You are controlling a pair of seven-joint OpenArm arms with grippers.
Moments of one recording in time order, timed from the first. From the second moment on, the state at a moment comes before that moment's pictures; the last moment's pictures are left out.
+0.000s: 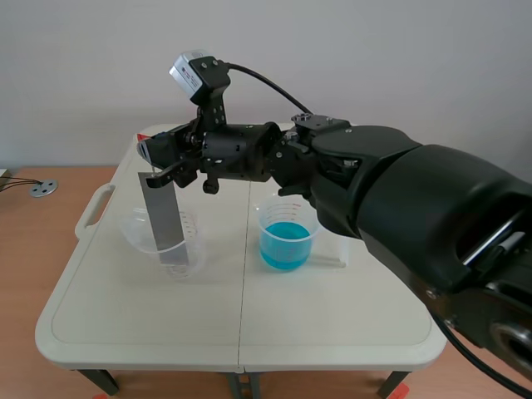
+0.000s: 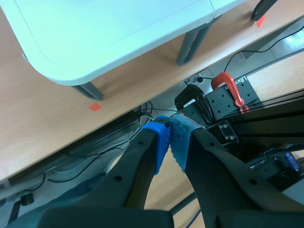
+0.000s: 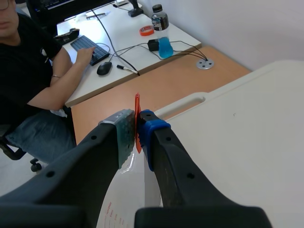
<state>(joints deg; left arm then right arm) 80.2 -32.4 -19.0 120.0 -17.0 -20.8 -3.9 35.1 -3.2 -37.9 40.9 20.3 44.0 8.8</state>
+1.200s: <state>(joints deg) 80.2 -32.4 -19.0 120.0 -17.0 -20.8 -3.9 25.4 6.1 -32.5 75.6 20.1 44.9 0.6</state>
